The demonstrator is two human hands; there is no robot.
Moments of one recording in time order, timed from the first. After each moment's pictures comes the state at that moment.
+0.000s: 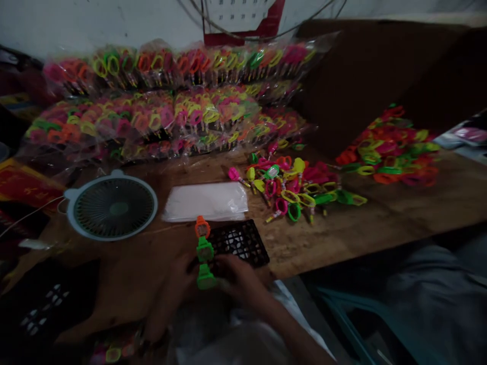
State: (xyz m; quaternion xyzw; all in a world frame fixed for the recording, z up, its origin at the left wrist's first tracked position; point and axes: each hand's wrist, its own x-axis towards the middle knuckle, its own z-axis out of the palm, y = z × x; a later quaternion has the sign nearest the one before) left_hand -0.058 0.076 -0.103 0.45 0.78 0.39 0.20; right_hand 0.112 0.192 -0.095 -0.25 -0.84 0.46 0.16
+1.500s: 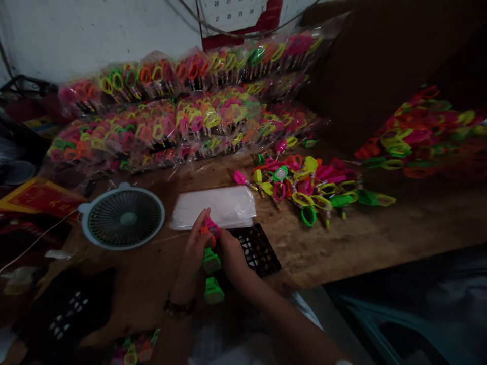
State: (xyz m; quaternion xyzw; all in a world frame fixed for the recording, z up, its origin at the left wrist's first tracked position) left_hand -0.064 0.155 -0.057 0.27 0.66 0.61 0.34; right_hand 0.027 0.216 -0.094 -0.33 -0.83 0.41 0.20
